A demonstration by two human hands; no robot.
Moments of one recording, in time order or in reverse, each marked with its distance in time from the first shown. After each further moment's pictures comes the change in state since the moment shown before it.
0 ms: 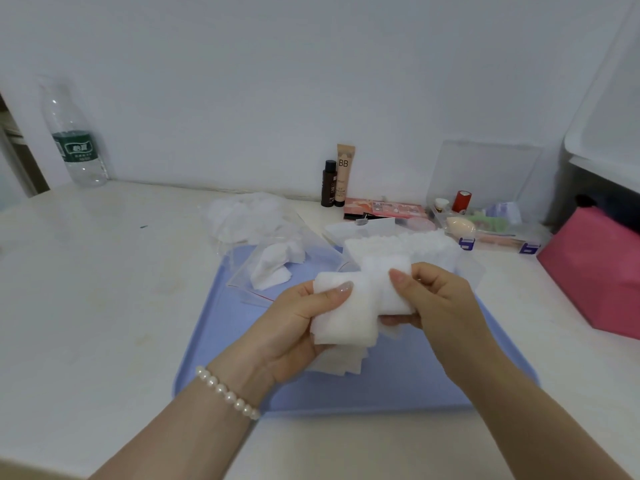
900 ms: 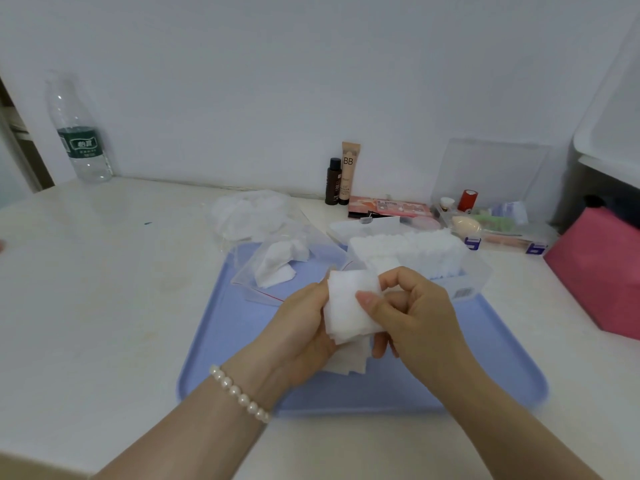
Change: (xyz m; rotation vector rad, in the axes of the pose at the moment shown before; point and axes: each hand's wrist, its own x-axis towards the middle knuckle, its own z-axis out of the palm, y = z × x) left_hand 0.005 -0.004 0.005 0.013 0.057 -0.051; right_hand -0.009 0.006 0.022 -0.132 -0.075 -0.128
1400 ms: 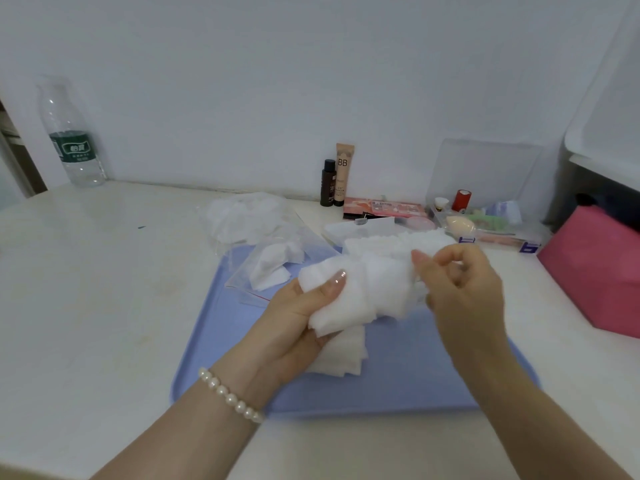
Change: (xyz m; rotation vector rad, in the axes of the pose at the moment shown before) left_hand 0.001 0.001 -0.004 -0.156 0.007 0.154; right_hand 0.009 -0.008 -0.026 0.017 0.380 -0.067
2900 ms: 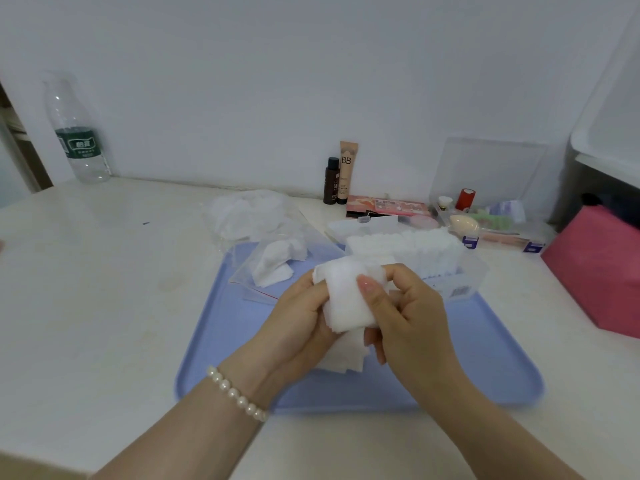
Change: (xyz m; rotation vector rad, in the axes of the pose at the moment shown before) left_hand 0.000 -0.002 0.003 0.160 -0.131 0.067; right_hand -0.030 0.002 0.027 0.026 -0.321 -0.029
